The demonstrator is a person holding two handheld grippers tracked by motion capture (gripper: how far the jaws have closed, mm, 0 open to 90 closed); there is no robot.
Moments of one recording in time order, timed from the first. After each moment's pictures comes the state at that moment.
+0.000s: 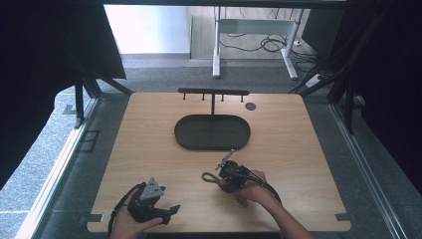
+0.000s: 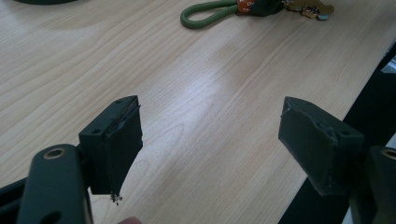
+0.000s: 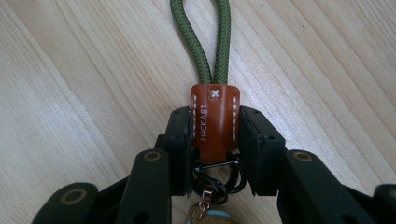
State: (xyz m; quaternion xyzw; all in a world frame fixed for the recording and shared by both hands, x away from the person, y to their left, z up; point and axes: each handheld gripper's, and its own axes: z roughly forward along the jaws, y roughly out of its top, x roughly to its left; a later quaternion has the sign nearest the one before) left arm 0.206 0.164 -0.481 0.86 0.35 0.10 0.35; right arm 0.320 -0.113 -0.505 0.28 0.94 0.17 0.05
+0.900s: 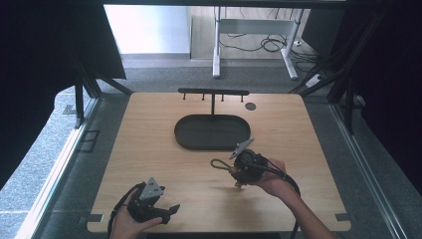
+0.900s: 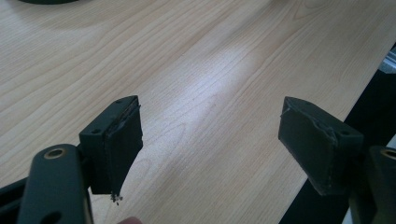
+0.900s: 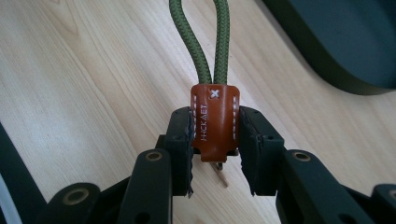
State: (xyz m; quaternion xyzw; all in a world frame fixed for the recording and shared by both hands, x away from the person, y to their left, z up) left arm 0.206 0.165 -0.481 0.86 0.36 0.11 0.35; right arm 0.309 -0.147 -0.425 0.26 0.94 0.20 0.10
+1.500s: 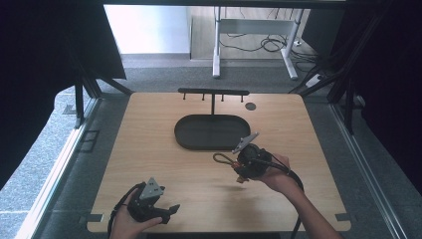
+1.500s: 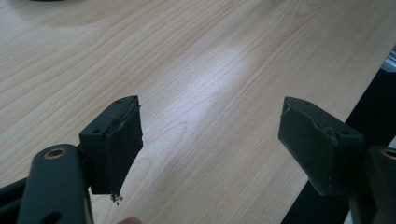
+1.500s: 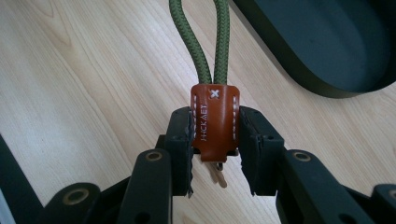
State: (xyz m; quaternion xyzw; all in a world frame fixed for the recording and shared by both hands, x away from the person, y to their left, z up) left arm 0.208 0.165 -0.482 0.86 0.35 0.11 0.35; right arm 0.315 -0.153 -0.411 0.27 0.93 0.21 0.11
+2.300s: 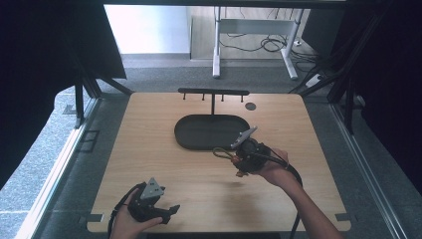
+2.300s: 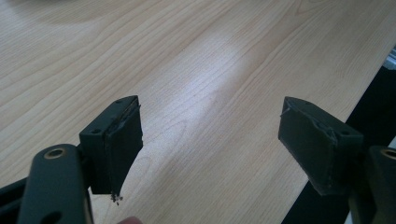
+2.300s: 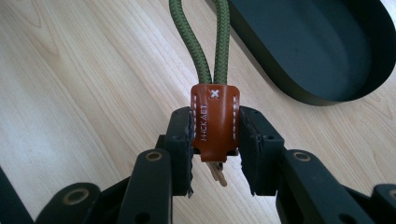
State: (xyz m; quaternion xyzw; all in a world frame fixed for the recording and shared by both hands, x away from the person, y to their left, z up) left arm 0.208 0.165 -0.484 0.86 0.35 0.10 0.35; right arm 0.327 -0.149 -0.404 0.27 0.93 0.21 0.12
